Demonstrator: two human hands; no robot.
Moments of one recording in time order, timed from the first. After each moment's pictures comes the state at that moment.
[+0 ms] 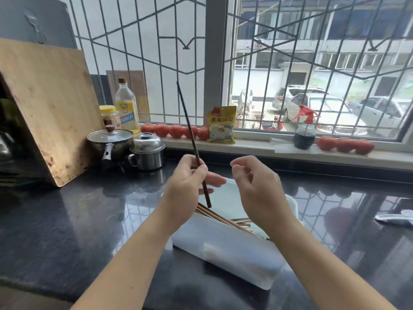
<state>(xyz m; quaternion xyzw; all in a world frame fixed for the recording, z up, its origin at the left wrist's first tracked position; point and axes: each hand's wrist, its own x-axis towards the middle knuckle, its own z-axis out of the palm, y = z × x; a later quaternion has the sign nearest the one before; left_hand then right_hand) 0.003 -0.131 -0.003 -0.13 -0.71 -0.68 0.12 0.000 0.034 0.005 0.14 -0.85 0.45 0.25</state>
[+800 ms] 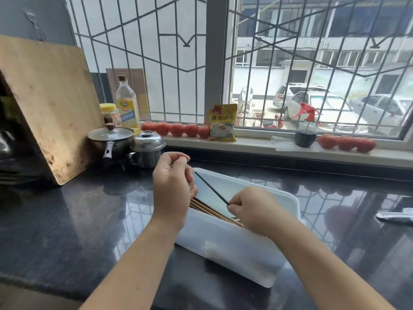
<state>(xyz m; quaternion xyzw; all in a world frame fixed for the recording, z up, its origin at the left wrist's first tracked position) 0.000 -0.130 -0.007 -0.01 -0.57 -0.78 0.26 -0.012 0.039 -0.015 0.10 -0.97 0.21 -0.01</state>
